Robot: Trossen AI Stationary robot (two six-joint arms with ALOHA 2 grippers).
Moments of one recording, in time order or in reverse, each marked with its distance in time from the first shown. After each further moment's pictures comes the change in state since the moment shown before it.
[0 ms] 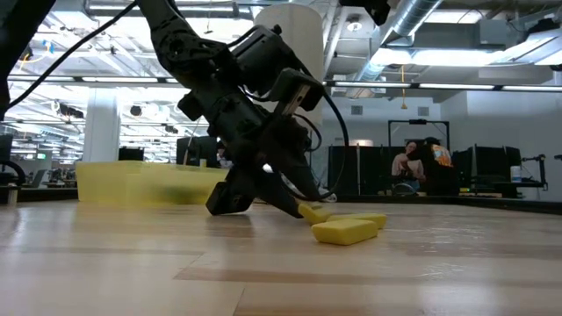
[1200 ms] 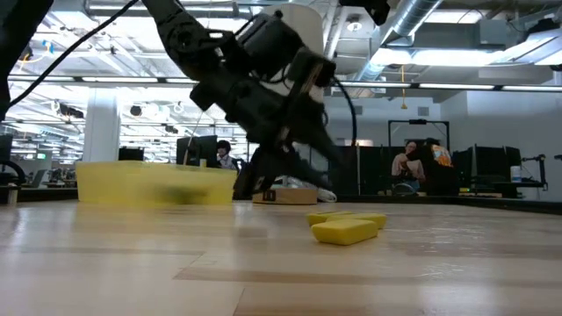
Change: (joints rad) left arm 0.026 -0.049 0.050 0.056 -0.040 0.027; right arm 0.001 0.000 0.000 0.002 0.000 0.000
